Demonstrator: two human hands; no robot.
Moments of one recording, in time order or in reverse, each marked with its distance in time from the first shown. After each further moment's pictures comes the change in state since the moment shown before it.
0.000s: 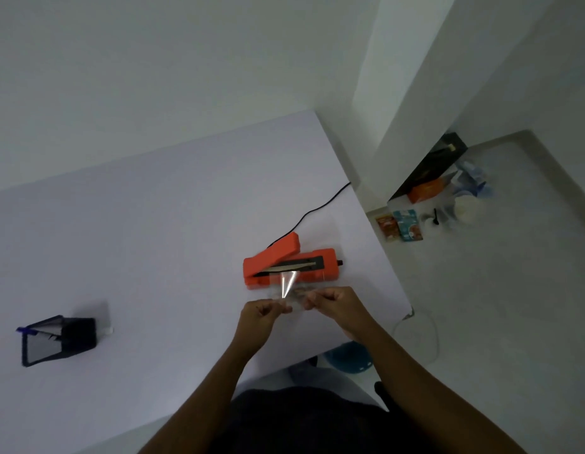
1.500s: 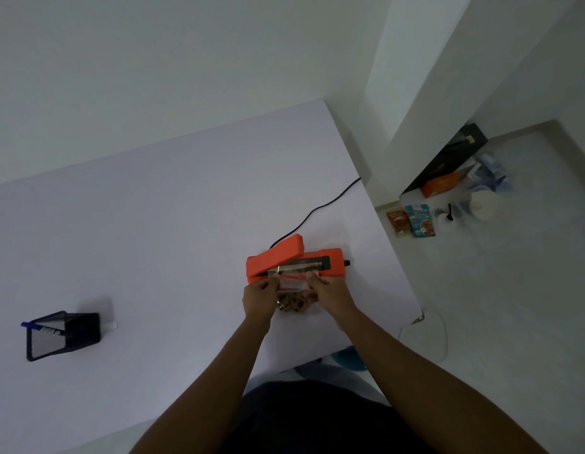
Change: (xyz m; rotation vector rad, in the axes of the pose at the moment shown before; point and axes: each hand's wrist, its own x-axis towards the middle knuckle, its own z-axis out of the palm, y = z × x) left_hand 0.053 0.012 0.017 -0.253 0.383 -0.346; right_hand 0.060 0.016 0.023 -0.017 0.211 0.139
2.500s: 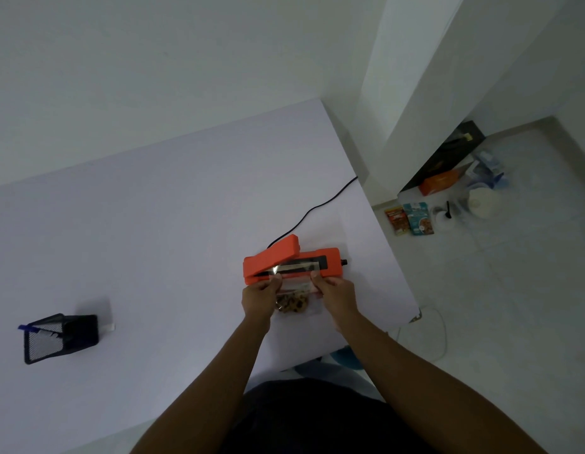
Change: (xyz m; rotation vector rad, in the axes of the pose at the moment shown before) left_hand -0.008 0.007 0.004 -0.039 -0.014 -0.050; right_hand -0.008 0.000 -0.008 0.143 0.175 0.069
